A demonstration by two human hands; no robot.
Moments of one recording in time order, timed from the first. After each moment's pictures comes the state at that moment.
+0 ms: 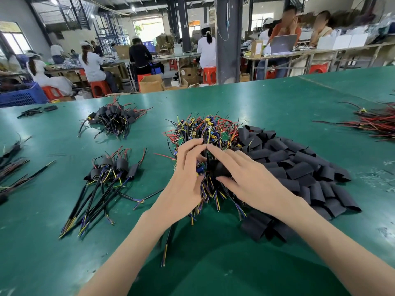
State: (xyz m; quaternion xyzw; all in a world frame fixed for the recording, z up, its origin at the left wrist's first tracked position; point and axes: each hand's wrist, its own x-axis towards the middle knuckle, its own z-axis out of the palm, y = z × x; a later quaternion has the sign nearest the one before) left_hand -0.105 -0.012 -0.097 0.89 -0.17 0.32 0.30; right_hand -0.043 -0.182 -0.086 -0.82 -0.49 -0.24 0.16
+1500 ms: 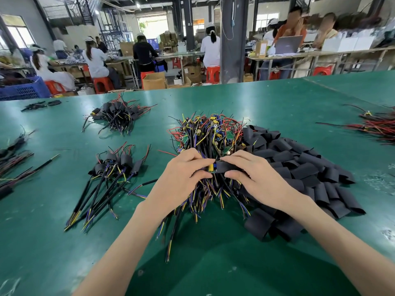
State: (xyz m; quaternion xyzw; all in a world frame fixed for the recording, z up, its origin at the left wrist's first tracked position) left_hand -0.107 0.002 -0.082 0.91 -0.13 0.29 0.25; right_hand -0.032 -0.187 -0.090 -0.81 -0.47 -0.13 0.31
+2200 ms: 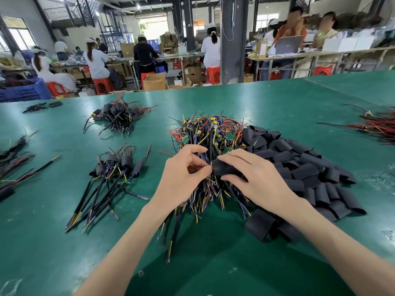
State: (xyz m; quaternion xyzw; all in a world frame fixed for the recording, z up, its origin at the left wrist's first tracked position) left_hand -0.107 -0.005 -0.082 0.83 -0.02 0.25 0.49; right_hand -0.042 -0.183 -0.089 -0.79 -0.48 -0.27 0.26
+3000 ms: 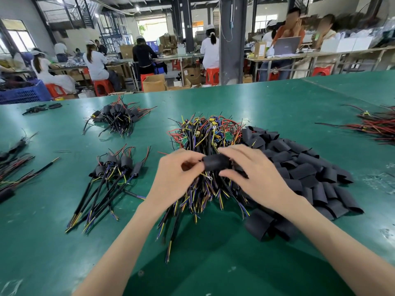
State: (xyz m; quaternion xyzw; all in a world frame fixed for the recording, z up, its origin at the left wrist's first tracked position) left_hand -0.108 0.002 -0.076 0.87 -0.02 0.29 0.39; right_hand -0.035 -0.184 -0.089 -0.81 -0.46 -0.27 0.27
